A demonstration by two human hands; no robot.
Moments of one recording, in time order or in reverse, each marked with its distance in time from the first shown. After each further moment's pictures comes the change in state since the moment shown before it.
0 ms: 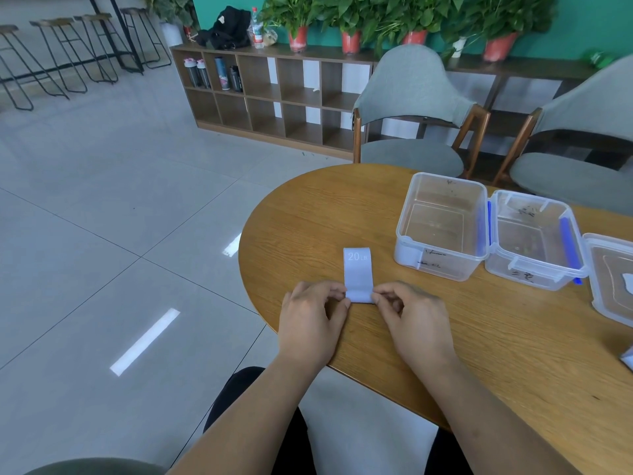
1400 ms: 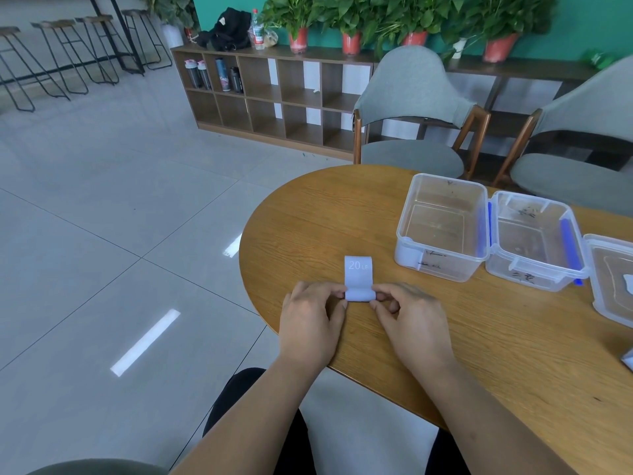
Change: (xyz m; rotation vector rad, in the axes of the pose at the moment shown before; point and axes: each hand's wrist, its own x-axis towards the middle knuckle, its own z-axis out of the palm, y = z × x) left_hand 0.000 -0.001 0.001 -0.010 -0.002 -0.005; right_hand 0.000 0.004 0.007 -0.053 -0.049 0.012
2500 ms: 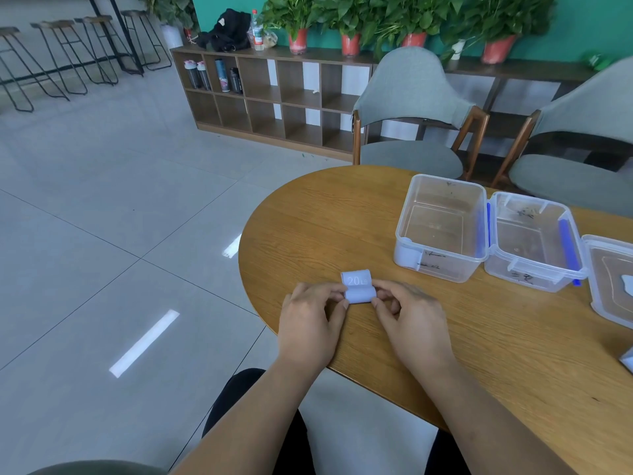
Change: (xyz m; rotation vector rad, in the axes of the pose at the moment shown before) left_hand -0.002 0.001 -0.001 -0.031 0.009 0.015; right_hand 0.000 -0.002 -0.003 0.028 0.003 -0.003
